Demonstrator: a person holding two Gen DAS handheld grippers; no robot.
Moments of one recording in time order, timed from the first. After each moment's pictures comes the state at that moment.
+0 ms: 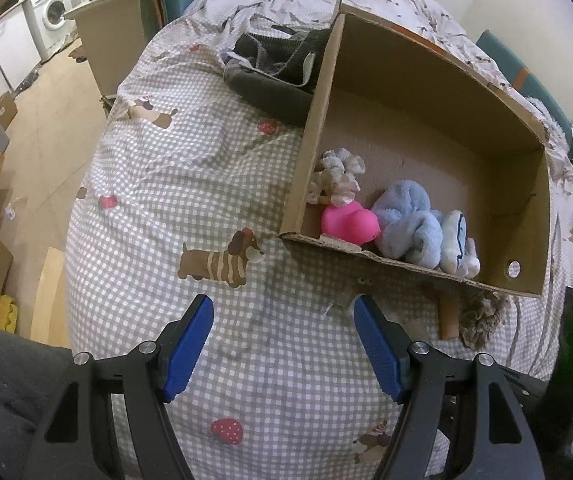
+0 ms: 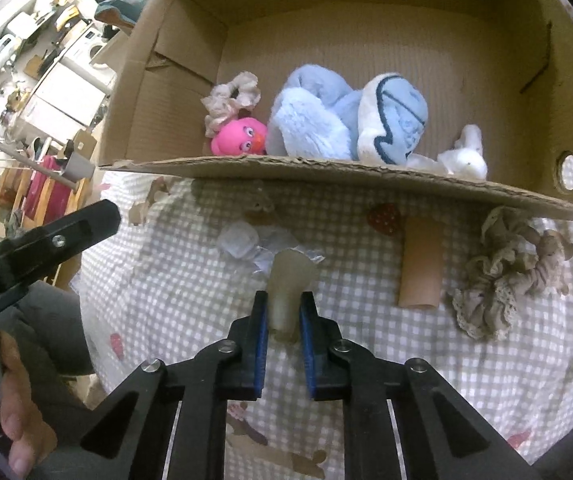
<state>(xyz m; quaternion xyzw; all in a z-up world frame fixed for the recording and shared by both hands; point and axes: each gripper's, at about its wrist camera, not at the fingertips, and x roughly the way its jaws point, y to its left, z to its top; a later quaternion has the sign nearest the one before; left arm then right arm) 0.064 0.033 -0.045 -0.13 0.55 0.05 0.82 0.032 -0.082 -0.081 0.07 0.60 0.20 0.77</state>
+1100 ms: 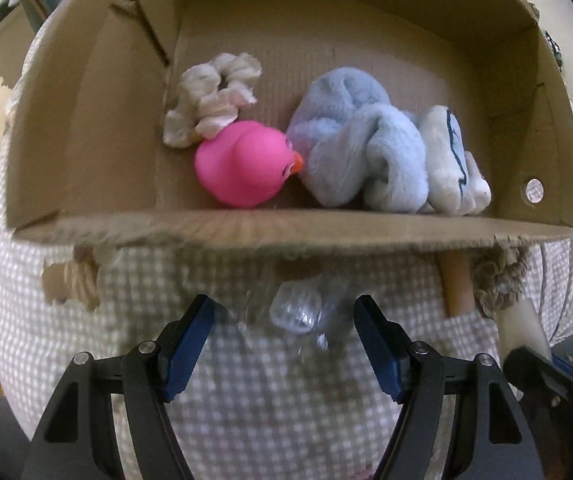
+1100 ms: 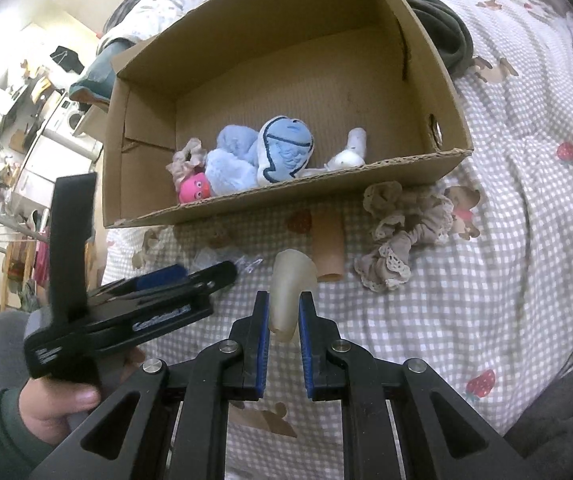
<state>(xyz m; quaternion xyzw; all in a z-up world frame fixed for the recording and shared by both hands) 0.106 -0.032 -0.125 -0.05 0.62 -0.05 0.78 0.011 -0.155 -0.051 0.16 0.57 0.14 0.79</state>
